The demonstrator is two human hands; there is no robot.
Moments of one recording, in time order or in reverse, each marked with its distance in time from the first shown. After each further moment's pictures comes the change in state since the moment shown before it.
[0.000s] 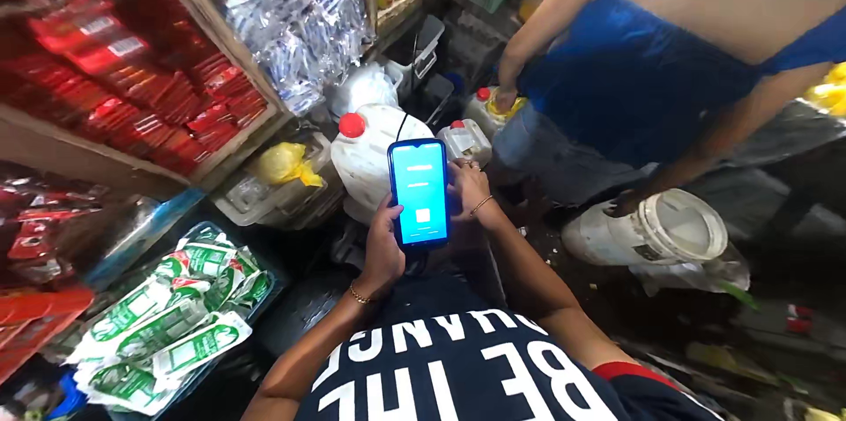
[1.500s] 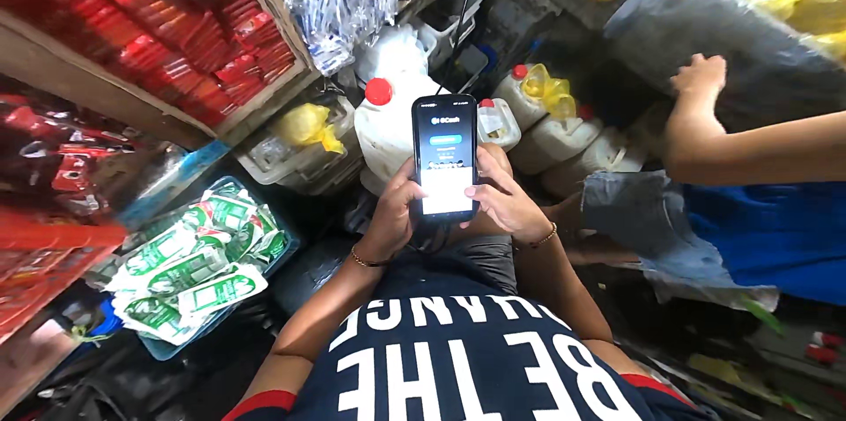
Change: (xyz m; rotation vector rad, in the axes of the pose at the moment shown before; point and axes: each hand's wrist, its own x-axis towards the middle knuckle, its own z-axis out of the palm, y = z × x) left_hand 0.011 0.009 -0.026 0.009 -0.347 0.111; right_hand -0.084 -0.054 -0.047 1.251 -0.351 -0.278
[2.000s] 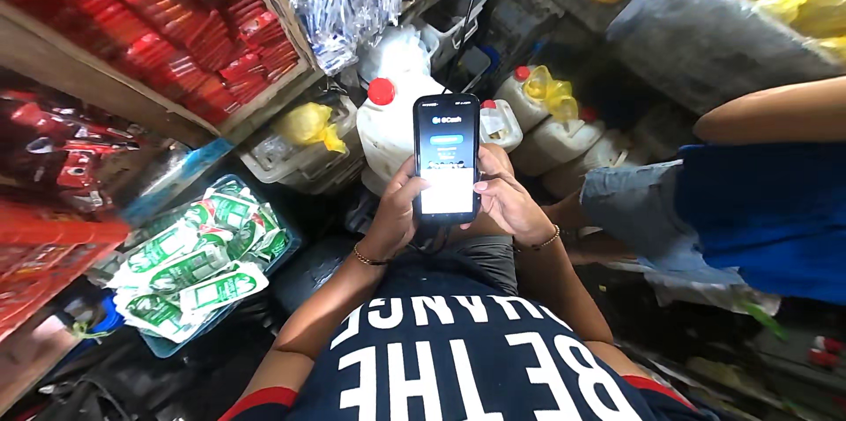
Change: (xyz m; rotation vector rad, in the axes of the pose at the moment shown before) left_hand 0.001 0.001 0.003 -0.023 0.044 -0.002; right_hand 0.001 -0.002 0.002 0.099 -0.060 -0.039
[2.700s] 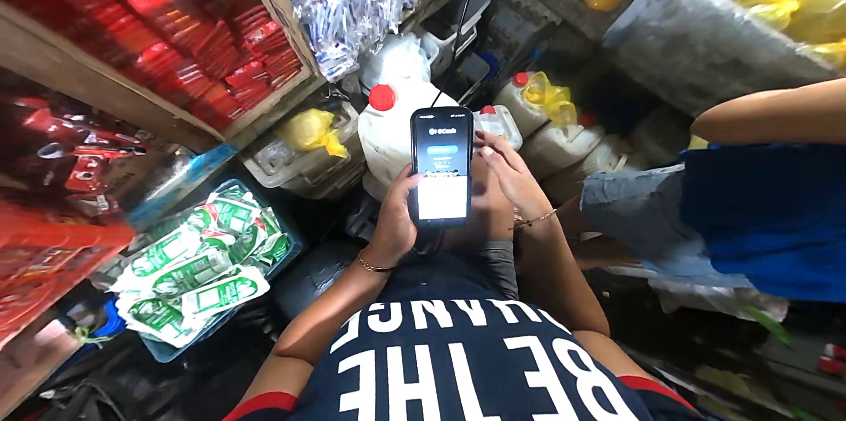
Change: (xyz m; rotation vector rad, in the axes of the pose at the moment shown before) left_hand -0.001 -0.011 0.001 0.018 0.180 -0.018; right_hand 0.015 0.004 -0.039 -0.659 0.319 0.012
